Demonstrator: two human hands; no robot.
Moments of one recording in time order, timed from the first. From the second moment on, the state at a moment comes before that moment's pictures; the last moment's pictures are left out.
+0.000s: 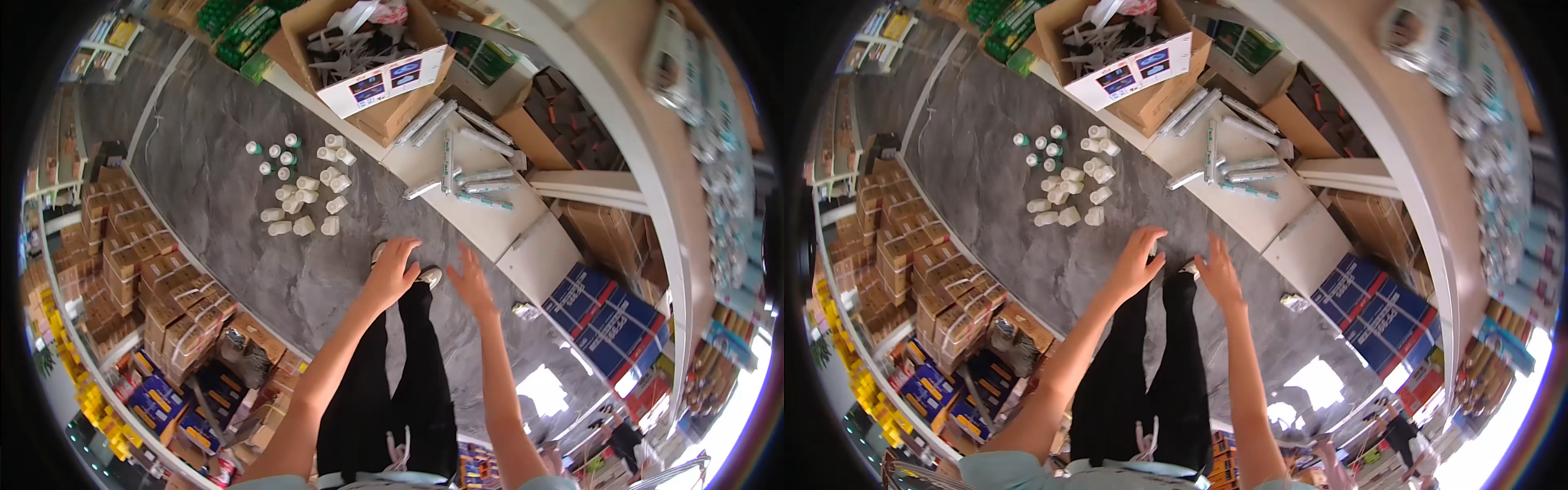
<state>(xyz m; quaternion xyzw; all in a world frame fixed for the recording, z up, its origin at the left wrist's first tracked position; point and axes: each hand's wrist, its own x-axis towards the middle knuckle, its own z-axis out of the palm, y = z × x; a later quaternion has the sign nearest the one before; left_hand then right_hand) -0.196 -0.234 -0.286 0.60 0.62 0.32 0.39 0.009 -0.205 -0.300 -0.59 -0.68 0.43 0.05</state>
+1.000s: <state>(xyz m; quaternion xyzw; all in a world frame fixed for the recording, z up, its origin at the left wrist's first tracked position) -0.183 -0.185 -0.753 0.64 0.68 0.06 0.34 0.010 -0.182 -0.764 -0.69 -0.35 0.62 0.13</state>
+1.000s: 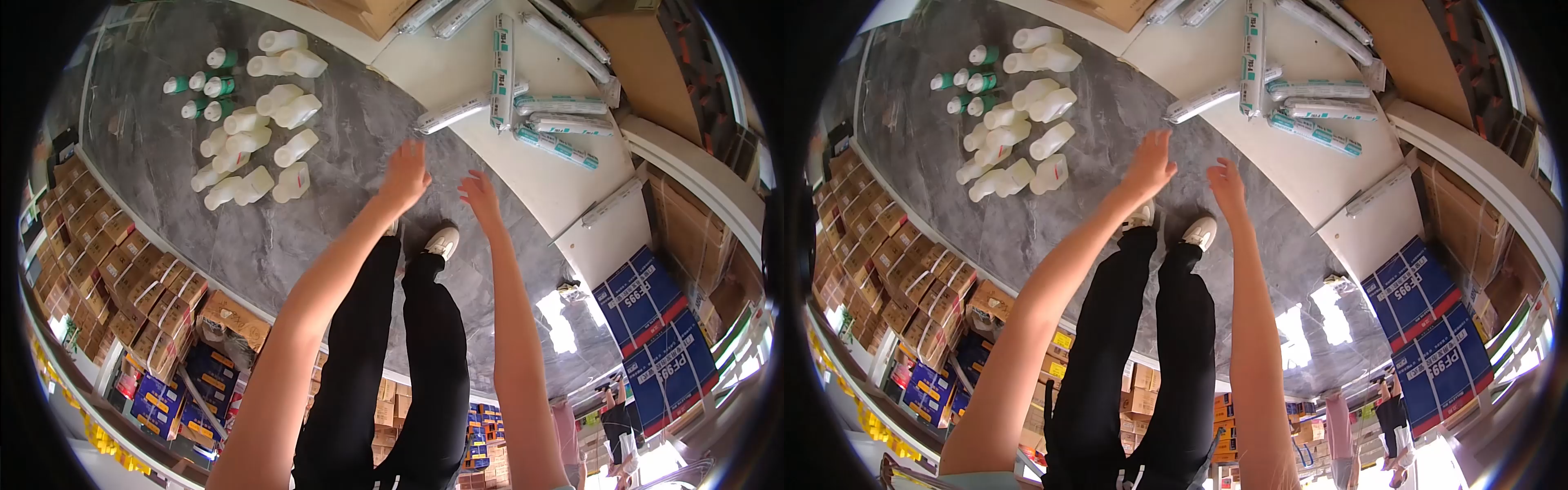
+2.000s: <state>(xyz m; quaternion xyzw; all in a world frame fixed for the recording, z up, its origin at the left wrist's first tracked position) -0.209 -0.189 -0.686 0.33 0.68 0.21 0.62 -0.048 -0.165 -0.719 -0.72 0.03 0.66 0.19</state>
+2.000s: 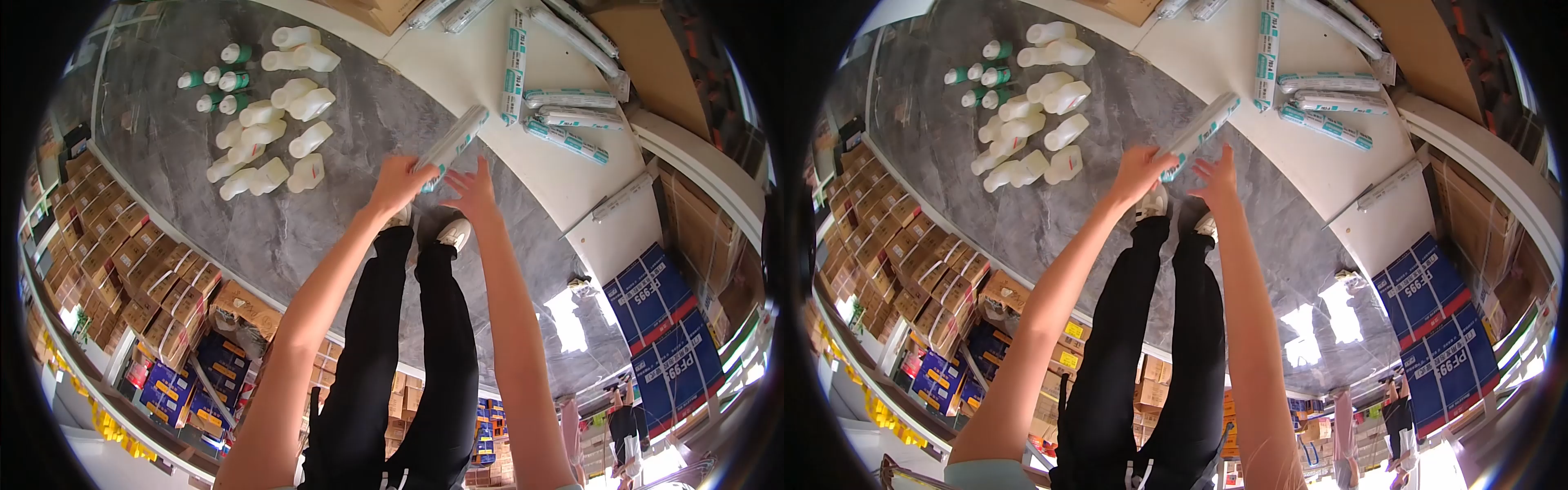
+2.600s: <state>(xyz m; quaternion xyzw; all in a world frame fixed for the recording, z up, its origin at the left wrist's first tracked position) -0.252 -0.289 -0.420 0.33 0.66 0.25 0.63 -0.083 -0.188 -0.514 -0.54 0.13 0.79 0.26</state>
